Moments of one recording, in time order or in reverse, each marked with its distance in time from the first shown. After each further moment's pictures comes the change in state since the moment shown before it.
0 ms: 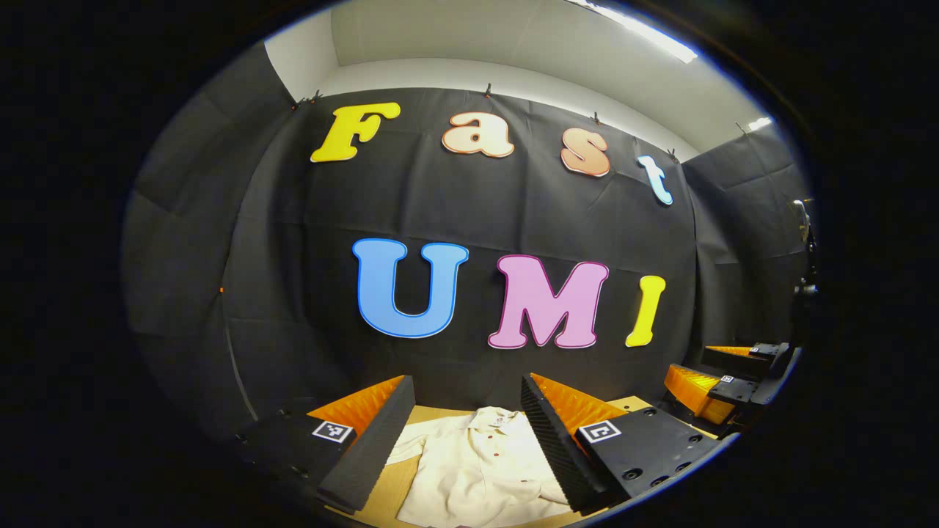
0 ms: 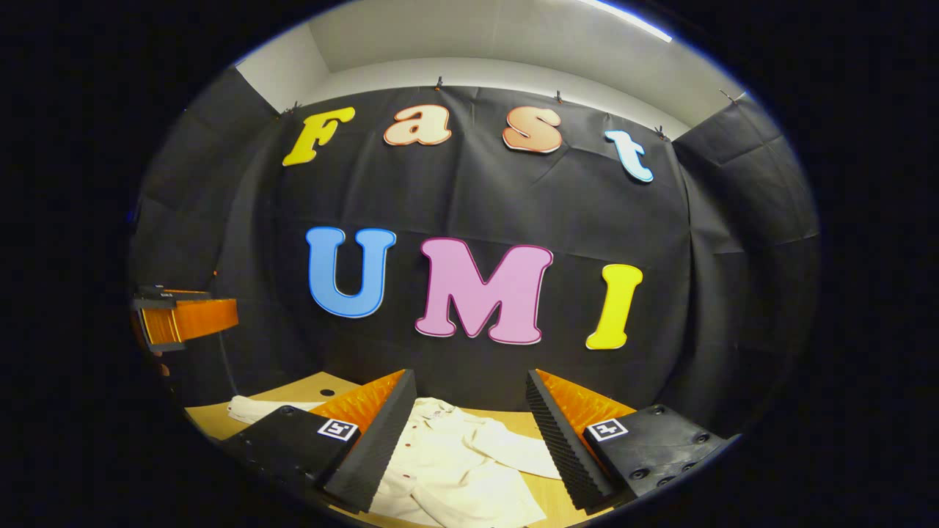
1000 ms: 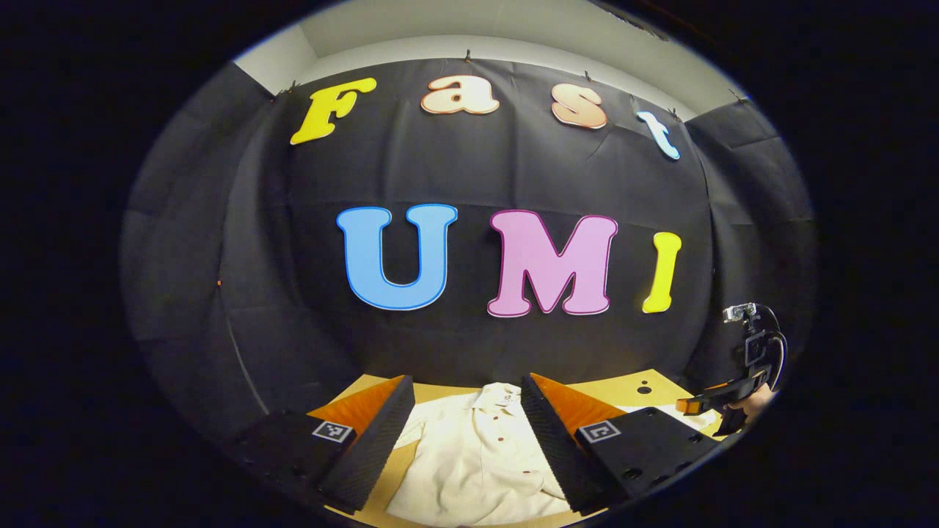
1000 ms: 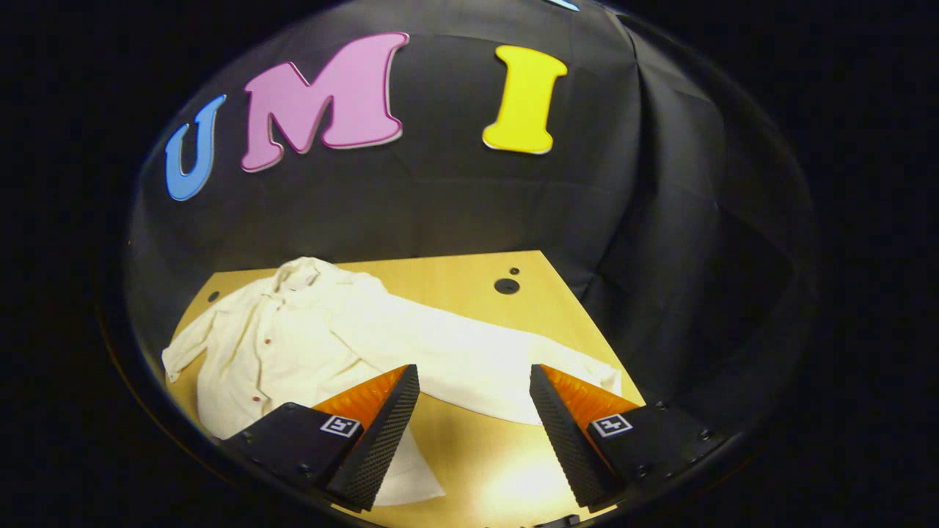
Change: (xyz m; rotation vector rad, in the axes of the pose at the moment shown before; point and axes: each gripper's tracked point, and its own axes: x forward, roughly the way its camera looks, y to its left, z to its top) left arm 0.051 -0.045 -0.054 0.068 0.150 0.074; right arm 0.081 -0.233 -0.291 0.109 0.727 -0.271
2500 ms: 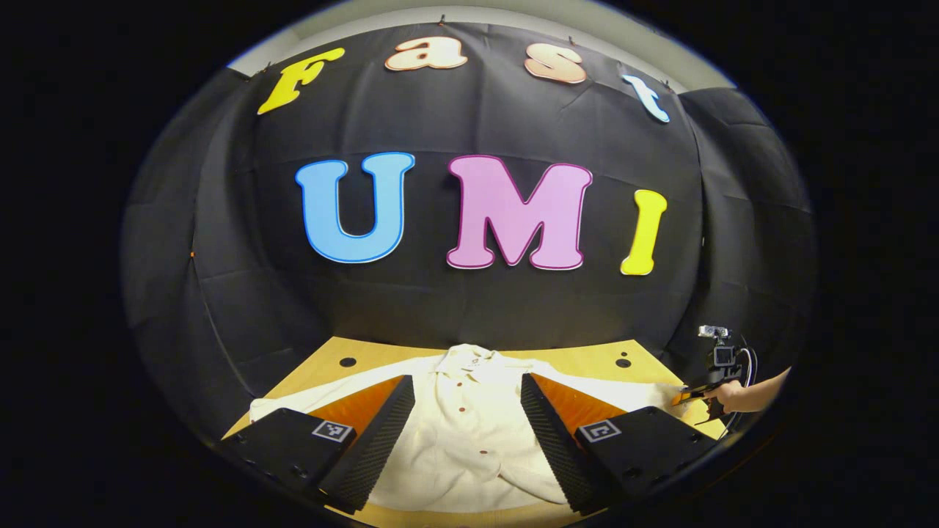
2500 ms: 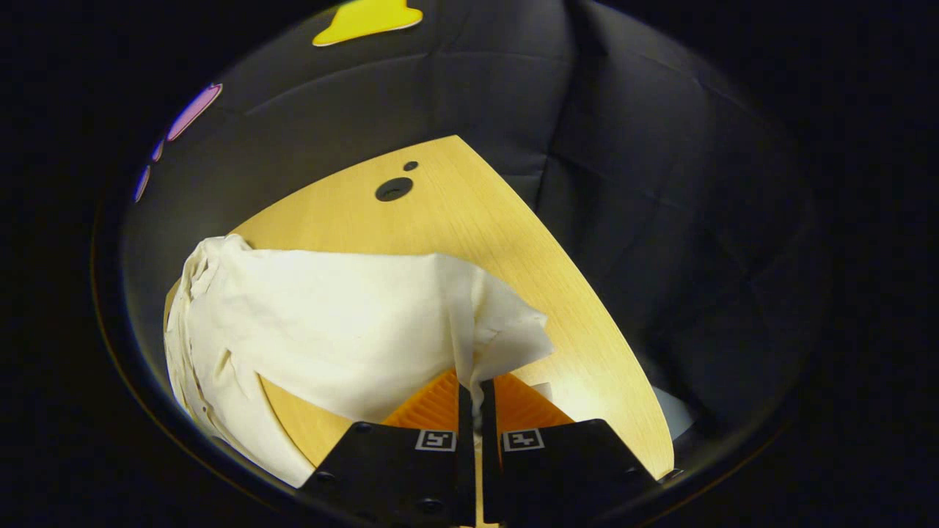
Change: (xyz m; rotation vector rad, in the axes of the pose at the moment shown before) left arm 0.018 -0.064 -0.046 -0.013 0.156 -0.036; right arm 0.133 -0.100 -0.068 0.188 0.327 -0.044
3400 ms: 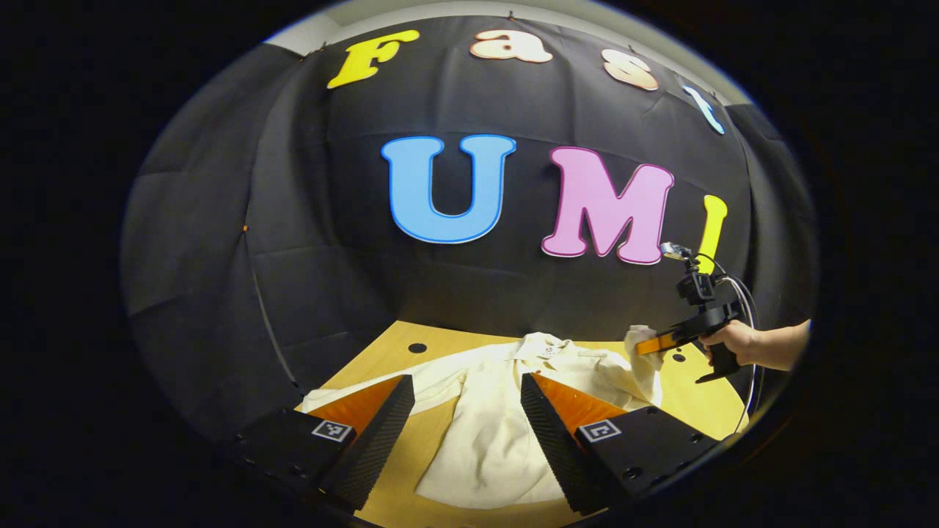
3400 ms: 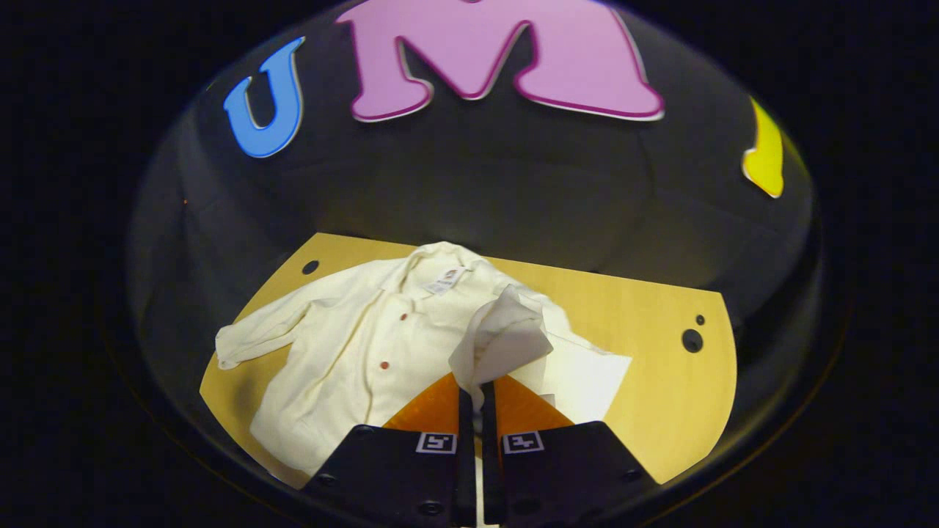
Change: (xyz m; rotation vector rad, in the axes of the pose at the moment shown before) left arm -0.006 0.166 -0.037 -0.078 0.035 0.154; right arm -0.117 0.423 0.031 -0.499 -0.128 0.502
